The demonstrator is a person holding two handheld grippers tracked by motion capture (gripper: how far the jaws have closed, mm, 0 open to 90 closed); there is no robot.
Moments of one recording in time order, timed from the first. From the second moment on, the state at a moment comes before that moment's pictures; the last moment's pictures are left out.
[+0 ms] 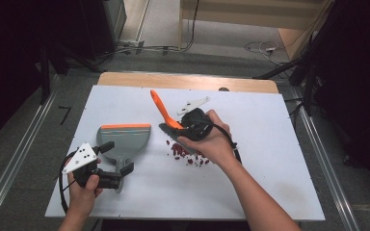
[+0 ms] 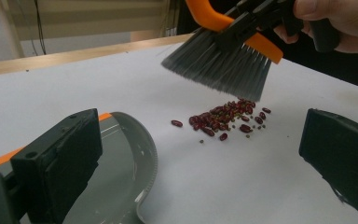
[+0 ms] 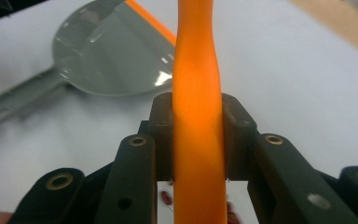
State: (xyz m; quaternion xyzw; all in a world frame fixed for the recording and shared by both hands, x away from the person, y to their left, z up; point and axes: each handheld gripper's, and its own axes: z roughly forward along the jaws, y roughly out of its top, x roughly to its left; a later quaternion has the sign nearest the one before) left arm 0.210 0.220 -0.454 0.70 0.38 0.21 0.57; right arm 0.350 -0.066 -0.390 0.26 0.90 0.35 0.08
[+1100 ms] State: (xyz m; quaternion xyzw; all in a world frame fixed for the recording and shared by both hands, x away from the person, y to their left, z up) left arm 0.209 0.220 -0.455 0.71 0.38 0.21 0.56; right arm 0.379 -0.098 -0.462 0.48 0.83 0.30 -0.01
